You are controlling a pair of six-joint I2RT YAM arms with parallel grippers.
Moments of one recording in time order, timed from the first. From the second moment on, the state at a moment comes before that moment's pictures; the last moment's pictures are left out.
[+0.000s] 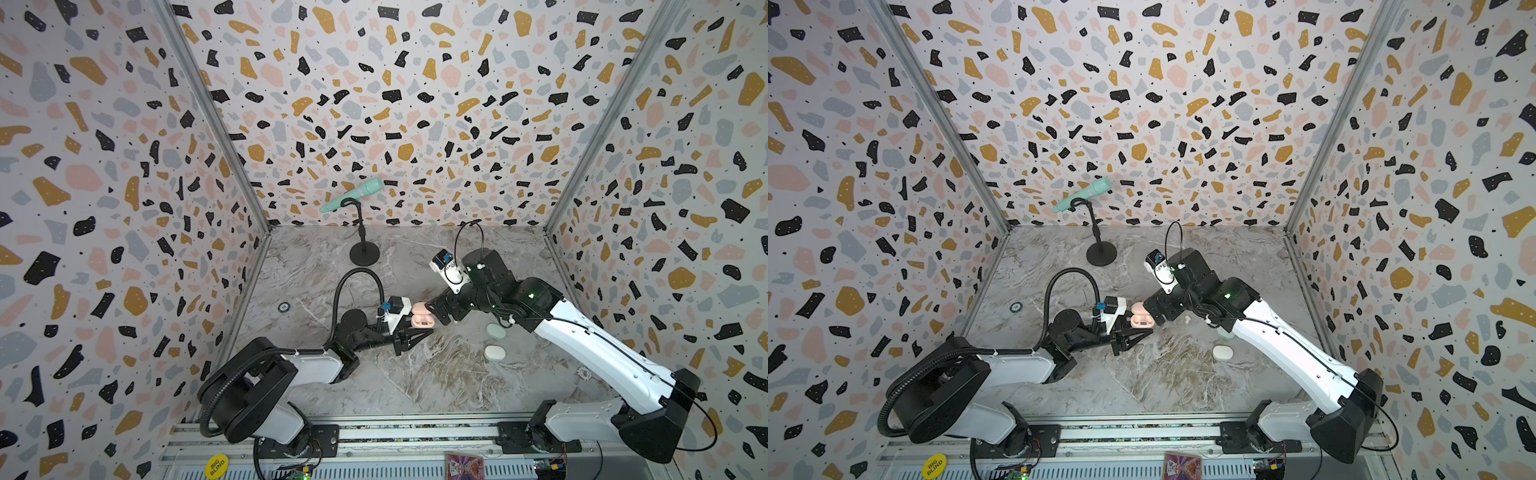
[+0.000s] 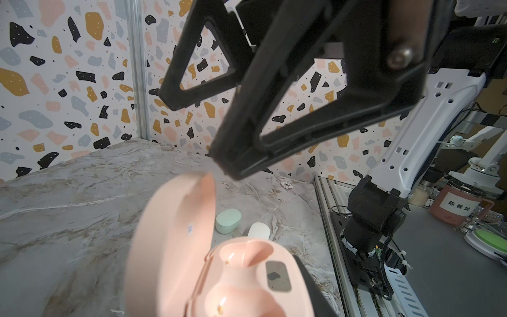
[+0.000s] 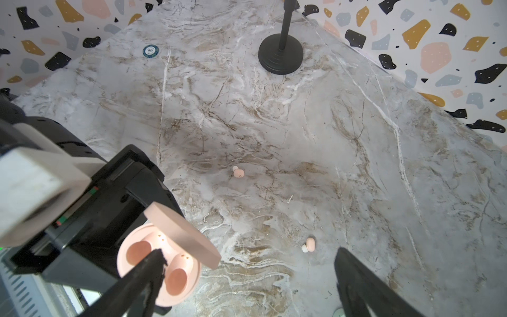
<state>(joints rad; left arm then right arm) -0.71 1.46 0.42 1.10 0.68 -0.19 0.76 1.28 1.34 -0.81 -0.06 0.01</state>
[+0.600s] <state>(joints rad) -0.71 1.36 0.36 1.04 0.62 -0.16 0.43 1.36 0.95 -0.66 -0.30 0.28</state>
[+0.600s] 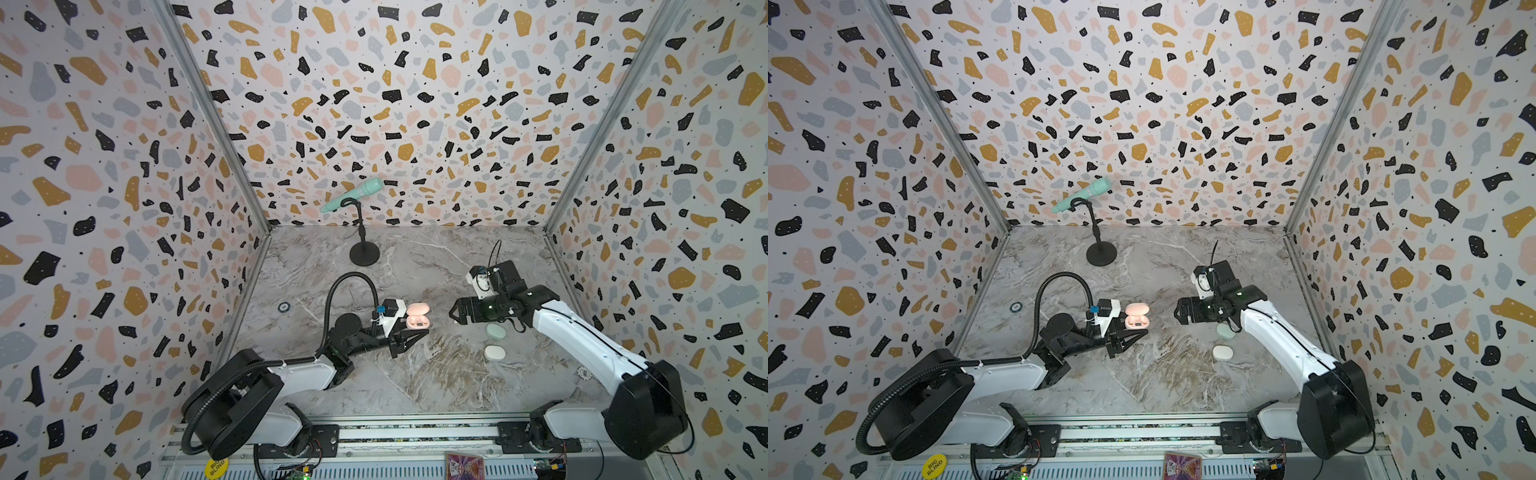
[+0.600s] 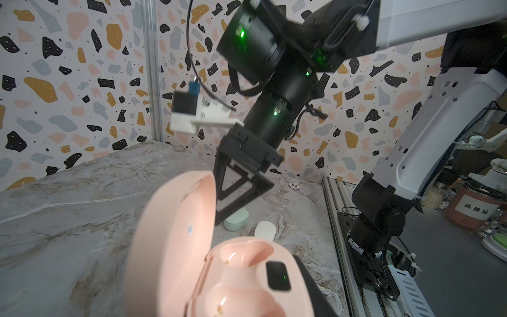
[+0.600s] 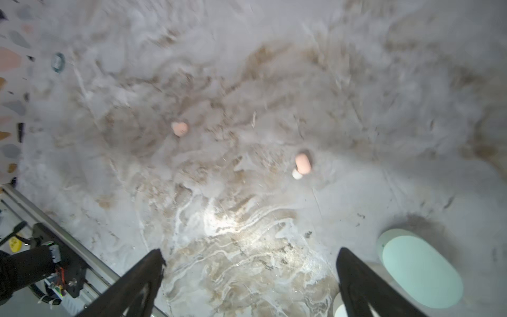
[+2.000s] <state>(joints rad) -0.67 1.33 0.34 1.01 0.59 -0.14 0.39 1.69 0.92 -0.32 -0.42 0.41</state>
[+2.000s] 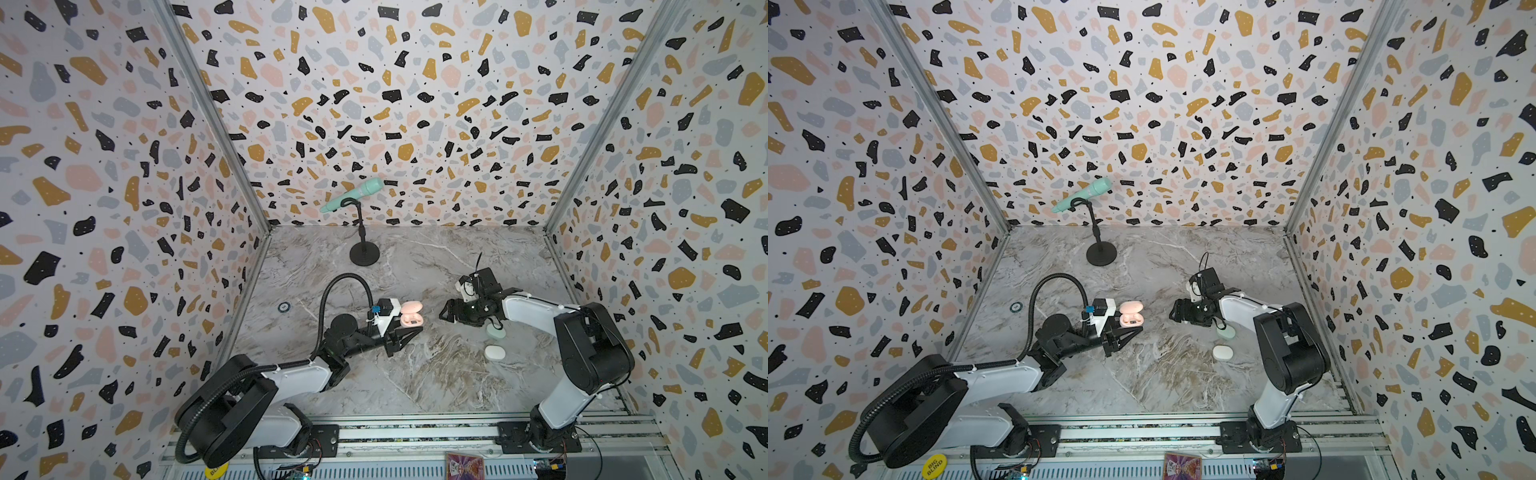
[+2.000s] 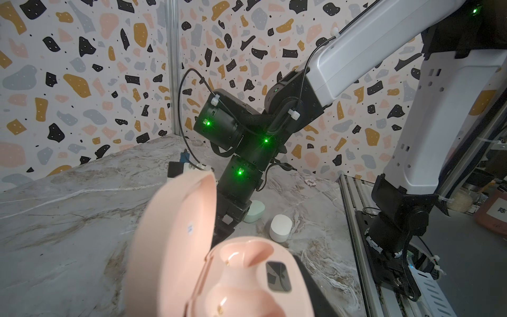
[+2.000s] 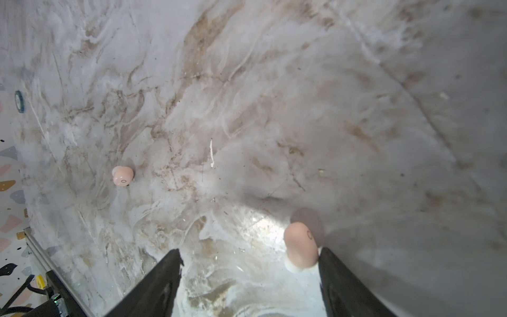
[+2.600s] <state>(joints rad) -0.67 1.33 0.34 1.01 0.59 -0.14 0.41 1.69 0.94 -0.32 -0.46 0.42</state>
